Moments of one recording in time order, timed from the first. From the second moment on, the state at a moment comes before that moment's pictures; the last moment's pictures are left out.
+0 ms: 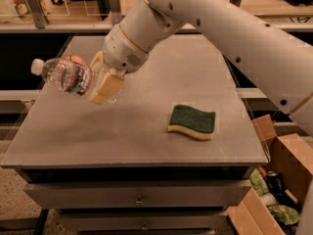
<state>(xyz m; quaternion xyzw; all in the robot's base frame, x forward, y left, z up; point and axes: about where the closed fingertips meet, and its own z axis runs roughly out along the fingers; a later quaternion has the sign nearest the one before) 0.519 0.138 0.910 -0.77 0.50 0.28 0.26</state>
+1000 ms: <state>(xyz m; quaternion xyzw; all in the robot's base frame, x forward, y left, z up) 0.554 0.177 0.890 -0.67 0.43 0.40 0.45</state>
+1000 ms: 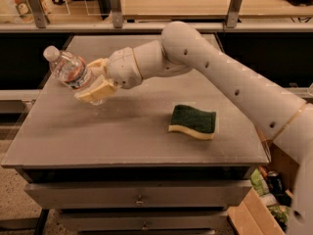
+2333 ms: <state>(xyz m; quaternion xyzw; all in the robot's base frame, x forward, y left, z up) 0.542 0.191 0.889 -0.65 0.45 0.46 0.41</state>
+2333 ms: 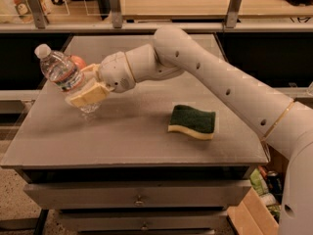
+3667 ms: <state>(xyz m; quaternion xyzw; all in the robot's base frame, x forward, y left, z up) 0.511 0.207 0.864 -0.57 0.42 0.57 0.41</state>
